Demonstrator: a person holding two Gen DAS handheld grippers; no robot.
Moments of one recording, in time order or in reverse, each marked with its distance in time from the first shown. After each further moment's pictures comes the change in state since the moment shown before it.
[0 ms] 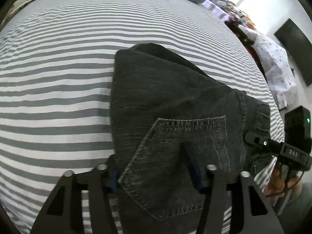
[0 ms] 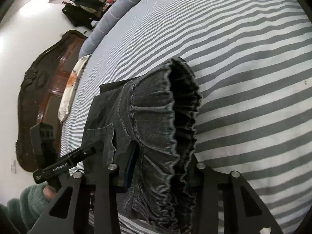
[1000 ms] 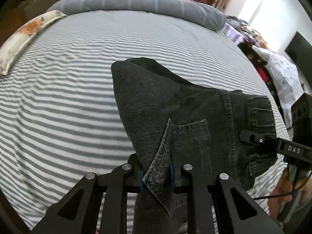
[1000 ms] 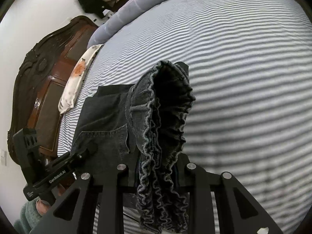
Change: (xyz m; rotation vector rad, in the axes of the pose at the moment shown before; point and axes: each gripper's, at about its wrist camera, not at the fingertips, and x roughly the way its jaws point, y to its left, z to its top) left arm -0.097 0.073 0.026 -0.026 -0.163 0.144; right arm 0.051 0.156 0.037 -0.125 0.026 -0.039
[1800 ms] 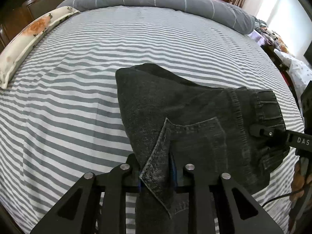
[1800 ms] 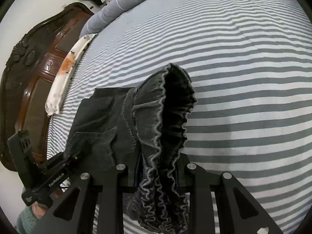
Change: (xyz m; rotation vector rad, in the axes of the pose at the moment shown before) left arm 0.072 0.088 0.063 -0.019 0.017 0.114; right arm 0.120 0.028 0.087 -0.044 0.072 -0.064
